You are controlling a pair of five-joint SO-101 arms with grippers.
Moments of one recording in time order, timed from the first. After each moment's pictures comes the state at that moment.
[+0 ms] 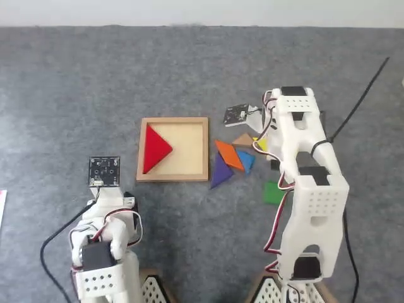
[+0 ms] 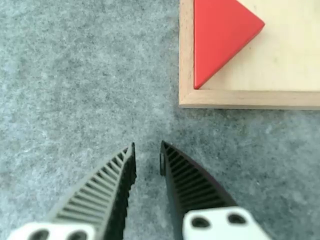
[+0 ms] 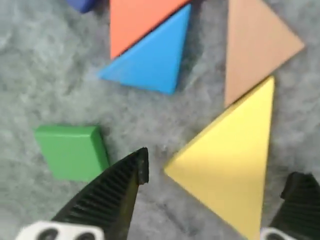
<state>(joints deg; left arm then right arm) -16.2 -103.0 97.1 72.0 -1.5 -5.2 35.7 -13.9 87.7 76.8</state>
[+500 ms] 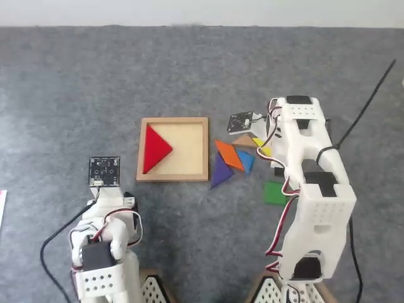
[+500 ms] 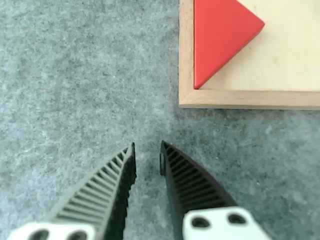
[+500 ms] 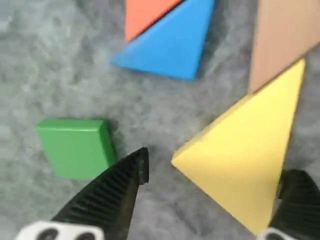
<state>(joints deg) -16.2 -103.0 97.1 72.0 -1.5 -4.7 29.7 -1.6 79.0 77.5</state>
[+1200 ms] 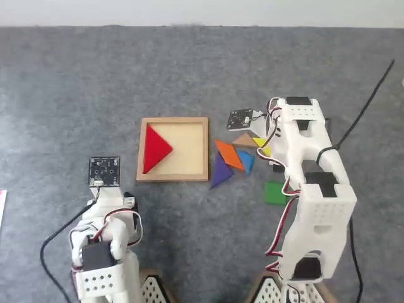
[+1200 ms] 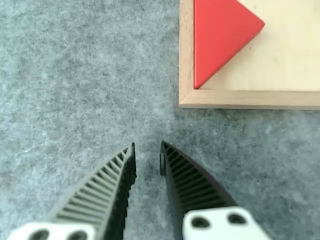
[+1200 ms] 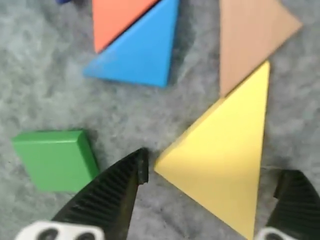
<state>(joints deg) -16.2 -103.0 97.1 72.0 -1.5 -4.5 29.7 -1.0 74.8 75.9</state>
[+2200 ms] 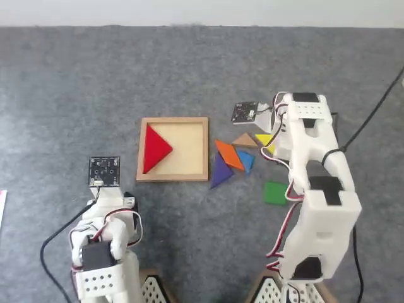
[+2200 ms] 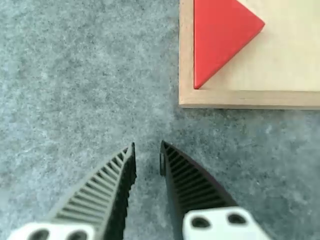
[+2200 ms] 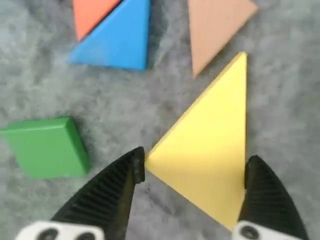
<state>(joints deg) -16.2 -103.0 97.1 72.0 -1.5 -3.5 23.1 -1.0 75.7 75.5</state>
